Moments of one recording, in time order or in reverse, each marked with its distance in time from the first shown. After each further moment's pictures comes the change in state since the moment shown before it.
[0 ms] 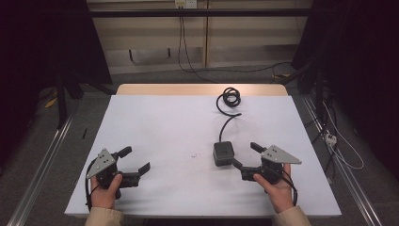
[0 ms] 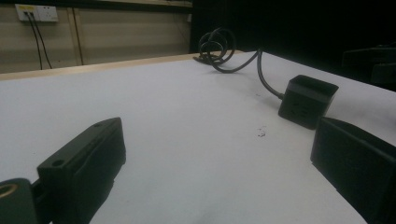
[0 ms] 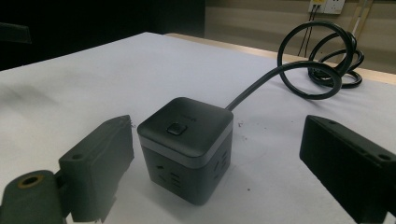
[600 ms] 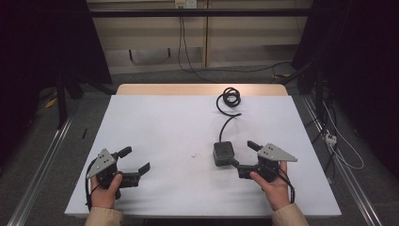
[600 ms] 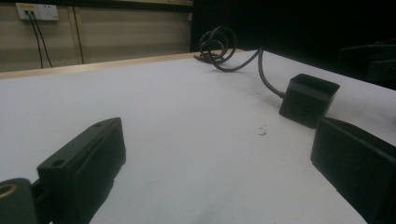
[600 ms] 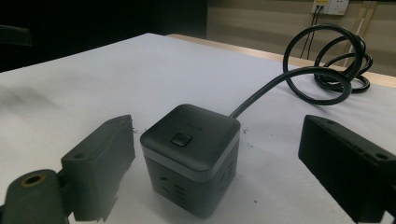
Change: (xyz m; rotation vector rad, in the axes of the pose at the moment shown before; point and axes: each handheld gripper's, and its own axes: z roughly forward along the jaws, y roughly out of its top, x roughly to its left) left arm 0.000 0.000 0.000 0.005 0.004 0.000; right arm 0.003 0.004 0.009 0.001 0.010 -0.004
